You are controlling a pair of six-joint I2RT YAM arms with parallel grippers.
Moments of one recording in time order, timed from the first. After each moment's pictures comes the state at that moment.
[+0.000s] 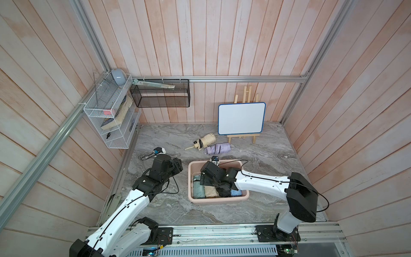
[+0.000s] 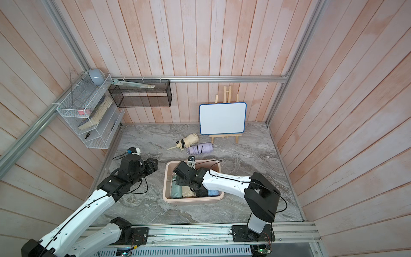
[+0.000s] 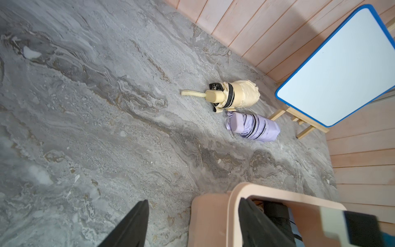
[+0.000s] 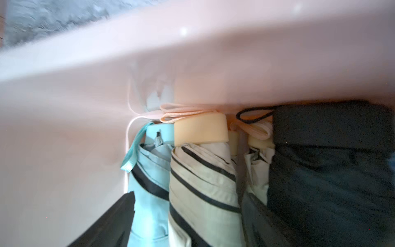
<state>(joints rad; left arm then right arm) -0.41 0.97 0.77 -0.44 -0.13 -0.70 1.08 1.64 1.15 -0.50 0.28 0.99</state>
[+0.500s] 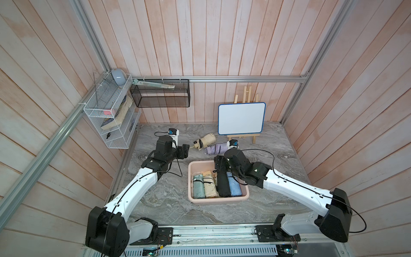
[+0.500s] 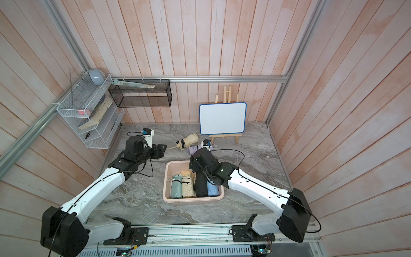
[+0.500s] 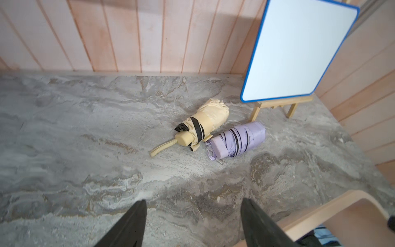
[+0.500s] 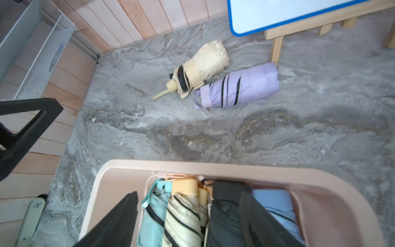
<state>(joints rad) -0.33 1.31 0.99 -0.21 0.12 -0.15 0.89 1.34 1.08 -0.42 0.32 0.74</state>
